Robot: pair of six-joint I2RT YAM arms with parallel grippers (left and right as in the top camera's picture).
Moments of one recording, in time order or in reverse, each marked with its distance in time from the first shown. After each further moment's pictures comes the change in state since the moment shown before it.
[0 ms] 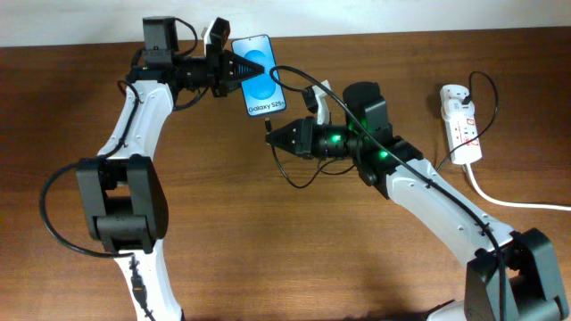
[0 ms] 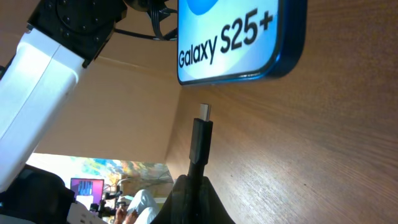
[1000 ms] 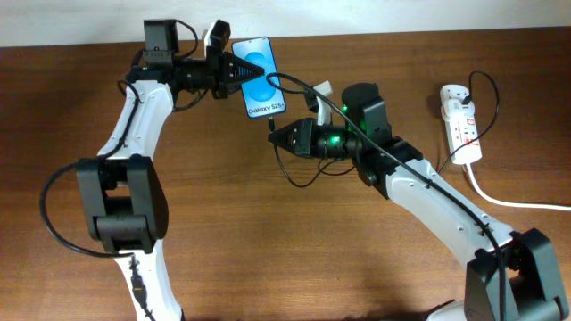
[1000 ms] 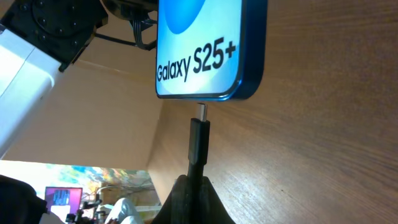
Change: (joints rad) left arm 0.000 0.000 0.000 -0.044 0.001 0.038; right arm 0.006 0.000 0.000 -0.038 0.068 -0.062
